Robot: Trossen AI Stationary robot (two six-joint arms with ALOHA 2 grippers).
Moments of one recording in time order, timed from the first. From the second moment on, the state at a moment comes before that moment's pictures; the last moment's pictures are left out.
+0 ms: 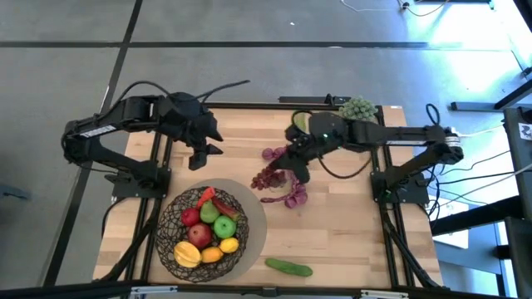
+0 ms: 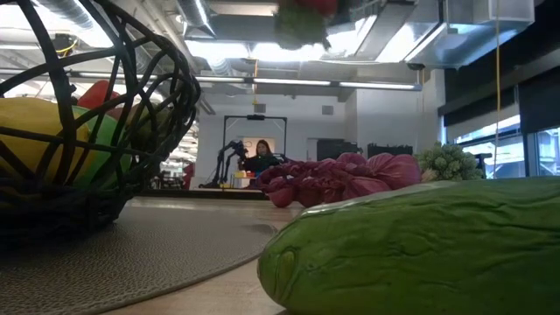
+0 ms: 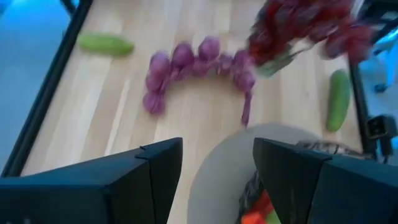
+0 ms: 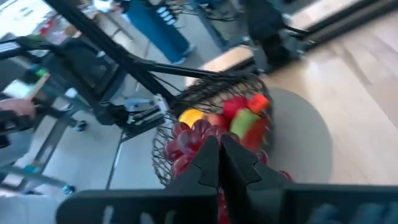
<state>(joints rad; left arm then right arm) 0.14 1.18 1.54 -1.07 0.04 -0.06 -0.02 1.45 1.39 -0.31 -0.32 0.55</state>
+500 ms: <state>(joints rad) 0.09 1.16 1.53 -1.05 0.01 -0.05 -0.03 1.75 1.85 -0.59 -0.28 0.21</state>
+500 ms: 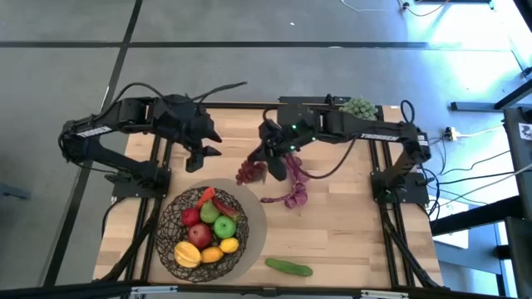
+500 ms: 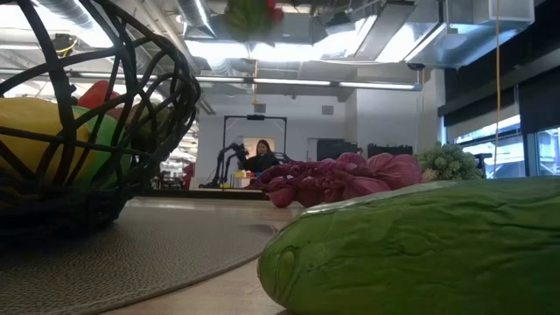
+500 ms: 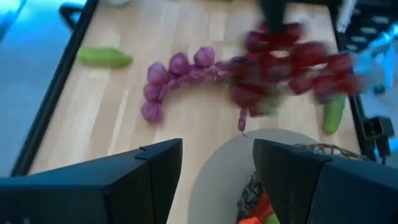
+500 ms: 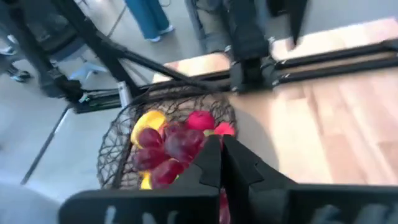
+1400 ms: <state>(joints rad) -0.11 1.19 1.53 -0.87 -0.10 0.32 -0.04 1.79 1.95 -0.53 -0.27 0.17</state>
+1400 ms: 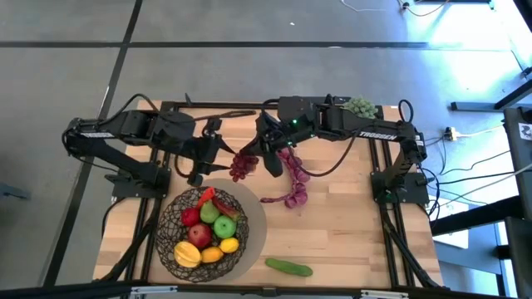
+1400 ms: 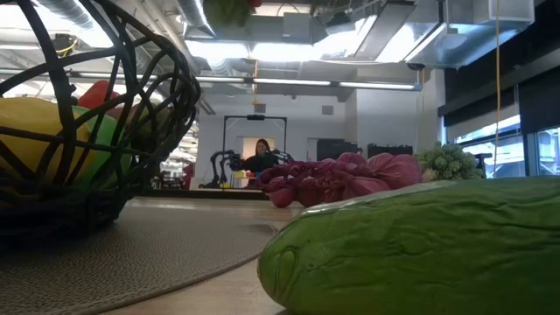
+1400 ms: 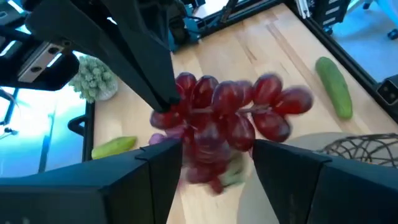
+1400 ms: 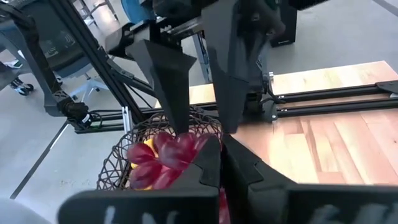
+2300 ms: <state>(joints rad) -0.14 1.33 1.53 -0.79 -0.09 0.59 -0.04 1.79 1.95 -0.52 -0.27 0.17</state>
